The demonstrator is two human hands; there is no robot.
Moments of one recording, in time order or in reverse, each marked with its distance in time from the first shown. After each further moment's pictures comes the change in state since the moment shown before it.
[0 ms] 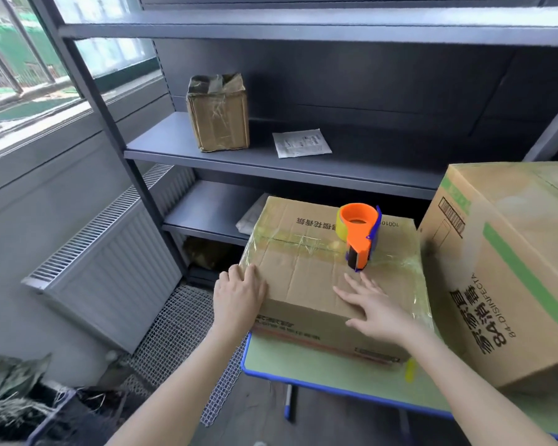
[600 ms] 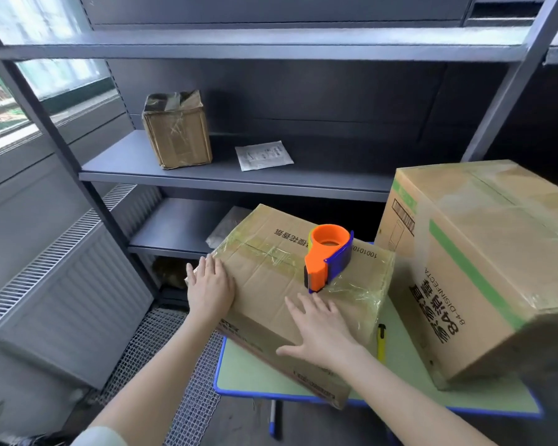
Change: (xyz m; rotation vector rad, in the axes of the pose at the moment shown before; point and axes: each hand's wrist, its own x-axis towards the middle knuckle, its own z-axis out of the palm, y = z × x) left_hand 0.051 0.012 0.012 0.044 -0.127 -0.067; right_hand -0.019 -0.062 0.002 -0.189 -0.005 0.061
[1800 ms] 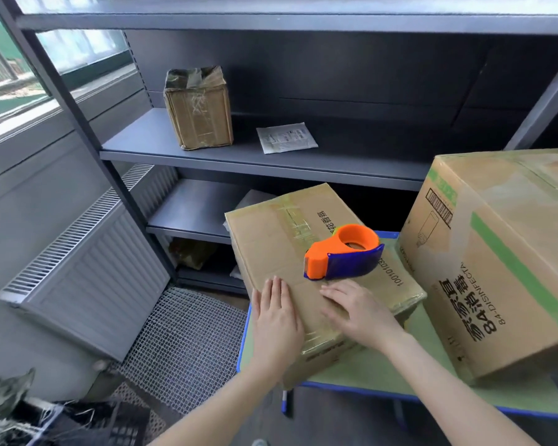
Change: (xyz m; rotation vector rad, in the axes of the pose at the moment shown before) left_hand -0.092 0.047 0.015 -0.287 0.098 0.193; right_hand 0.017 0.034 0.015 0.235 0.389 -0.205
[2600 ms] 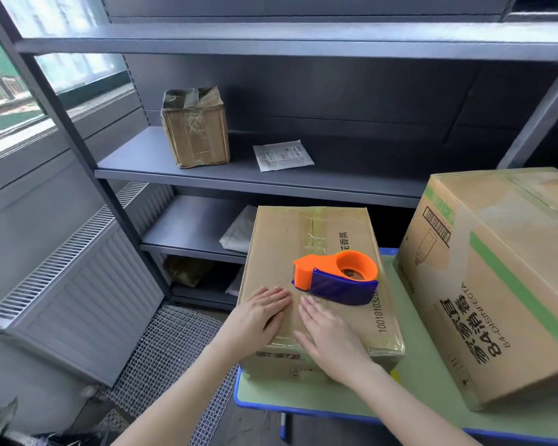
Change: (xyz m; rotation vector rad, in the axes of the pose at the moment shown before) left_hand 0.058 -0.062 -0.019 -0.140 -0.102 0.503; right_hand 0.019 -0.033 0.032 -0.149 -0.057 0.036
